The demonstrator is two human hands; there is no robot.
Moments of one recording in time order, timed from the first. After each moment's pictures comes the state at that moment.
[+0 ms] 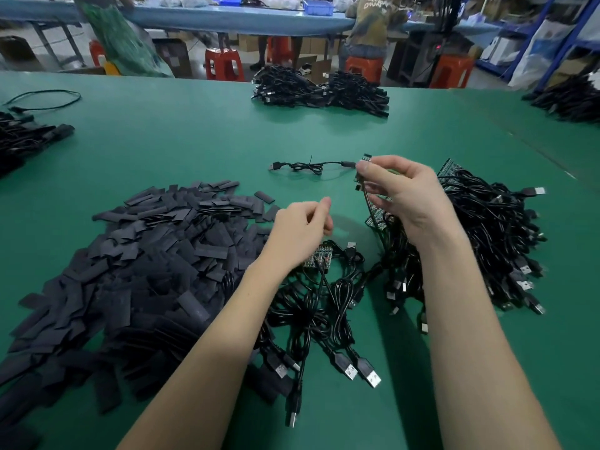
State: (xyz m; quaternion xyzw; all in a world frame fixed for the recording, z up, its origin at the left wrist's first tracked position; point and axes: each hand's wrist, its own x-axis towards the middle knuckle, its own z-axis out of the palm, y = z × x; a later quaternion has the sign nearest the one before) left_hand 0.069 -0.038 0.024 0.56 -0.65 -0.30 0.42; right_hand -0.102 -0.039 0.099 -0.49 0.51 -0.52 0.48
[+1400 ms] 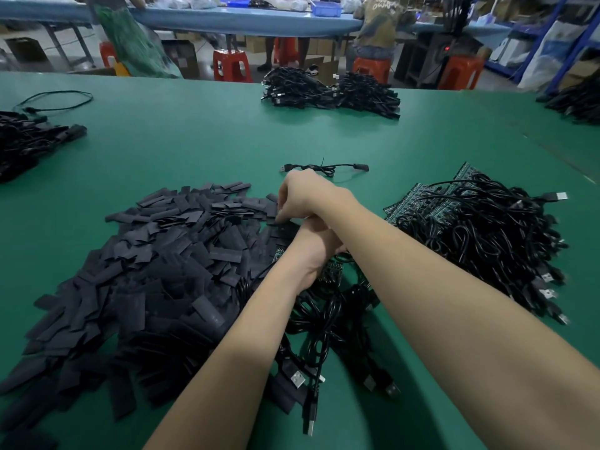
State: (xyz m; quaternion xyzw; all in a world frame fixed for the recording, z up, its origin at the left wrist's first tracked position) left_hand 0.053 -0.024 0.029 0.42 -0.45 -0.61 0.50; right_hand 0.032 -0.105 0.083 -0.82 0.56 -0.01 0.13
